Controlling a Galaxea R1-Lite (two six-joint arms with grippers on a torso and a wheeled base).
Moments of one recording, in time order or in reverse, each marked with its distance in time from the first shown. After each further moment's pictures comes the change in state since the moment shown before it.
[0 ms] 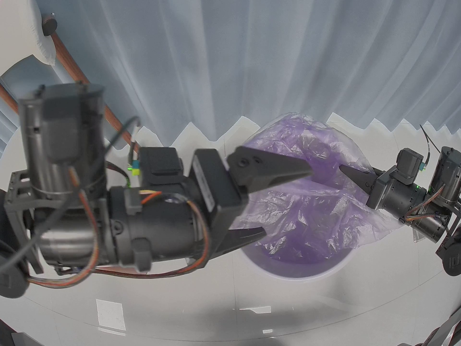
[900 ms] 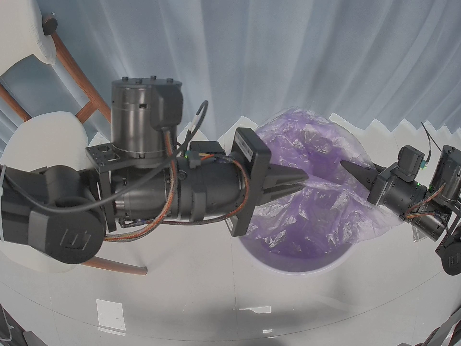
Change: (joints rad) left arm 0.115 0.243 -0.170 -0.097 -0.205 -0.223; right arm -0.007 0.009 -0.002 -0.037 -0.006 -0.002
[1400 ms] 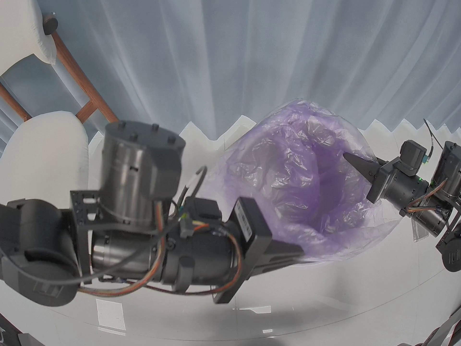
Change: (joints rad) left arm -0.106 -0.104 0.166 0.134 0.030 -0.003; right arm -0.015 0.003 -0.019 -0.015 -0.005 0.008
